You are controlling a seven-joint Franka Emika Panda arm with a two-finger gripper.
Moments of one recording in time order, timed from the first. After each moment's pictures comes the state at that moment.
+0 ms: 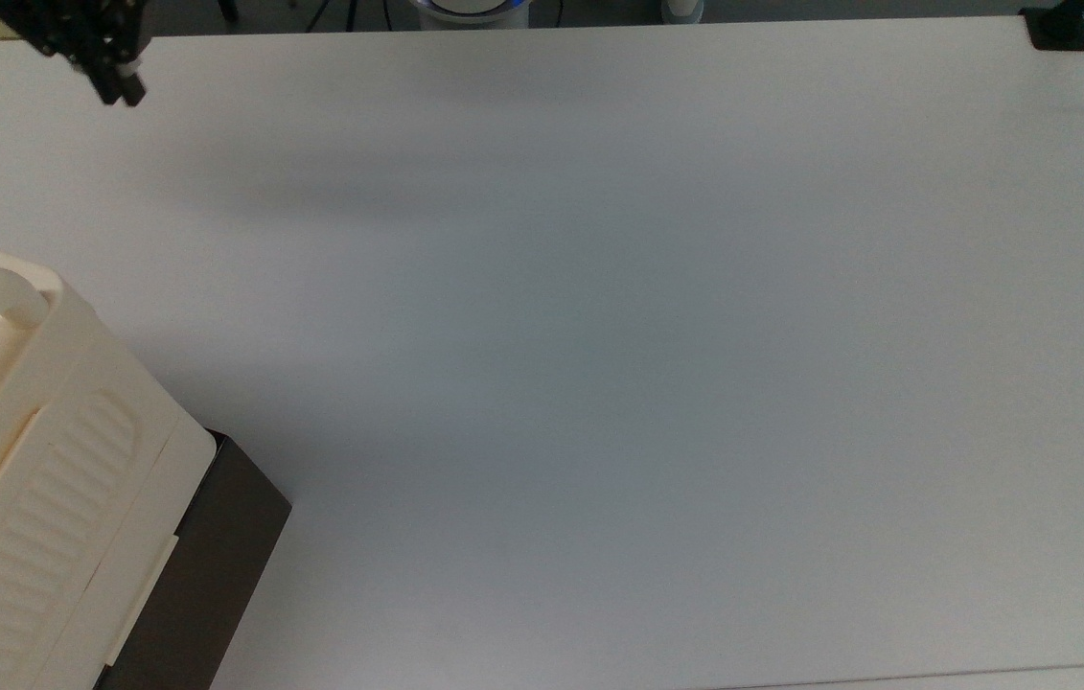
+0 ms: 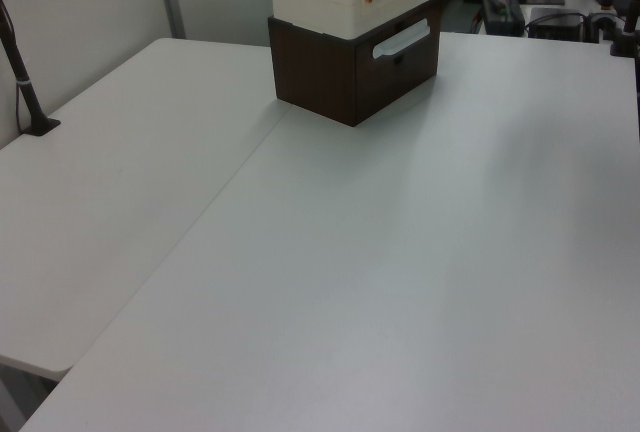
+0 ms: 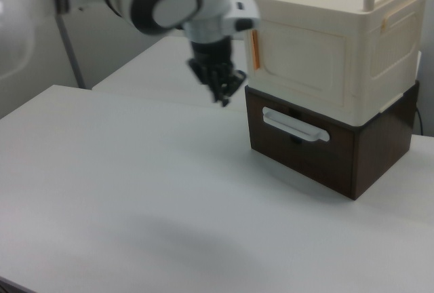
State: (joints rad) arm -0.14 0.11 -0.26 -1.52 0.21 1.78 -0.27
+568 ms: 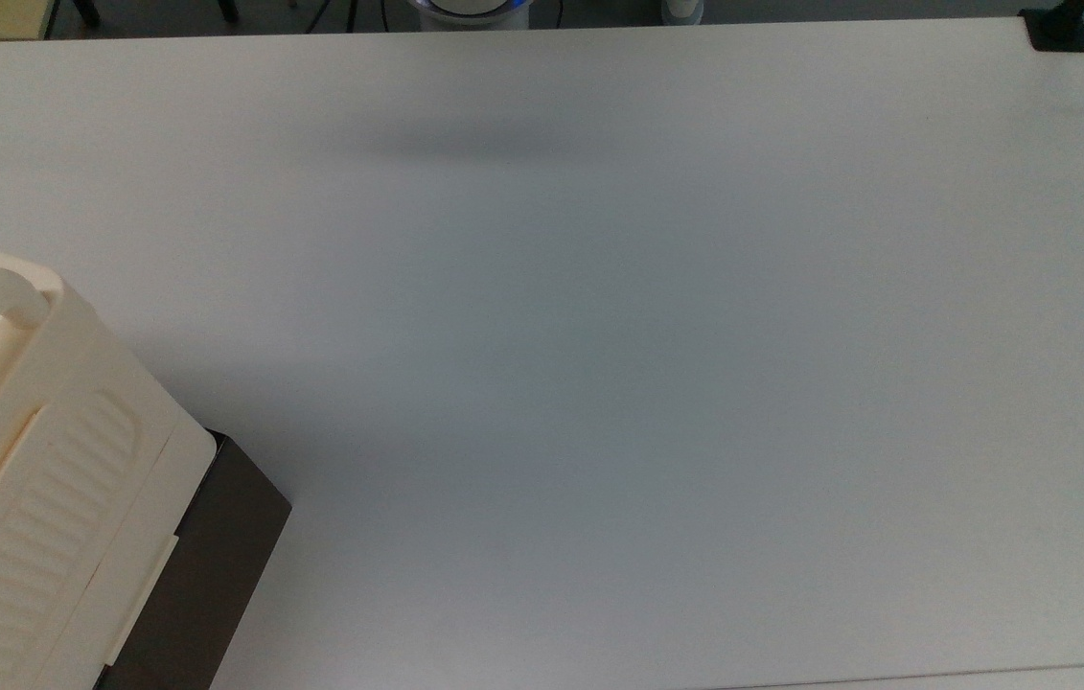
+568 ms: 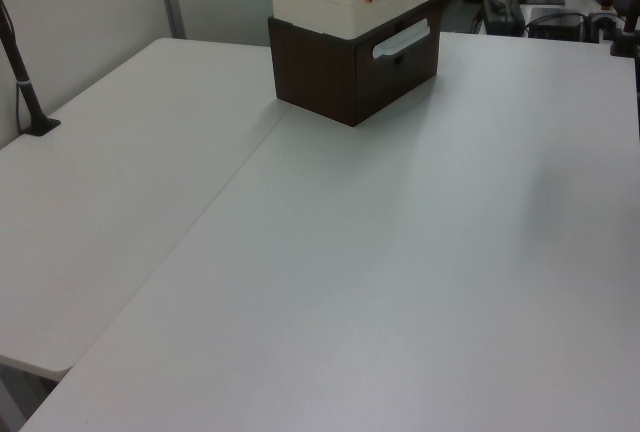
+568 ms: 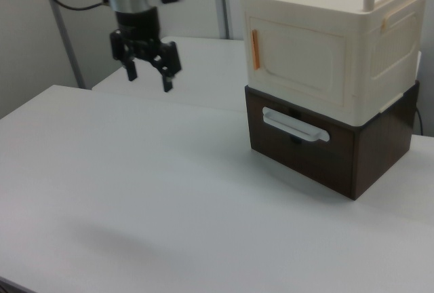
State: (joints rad) arm 0.08 -0.02 -0.26 -1.52 0.08 1.54 -0.15
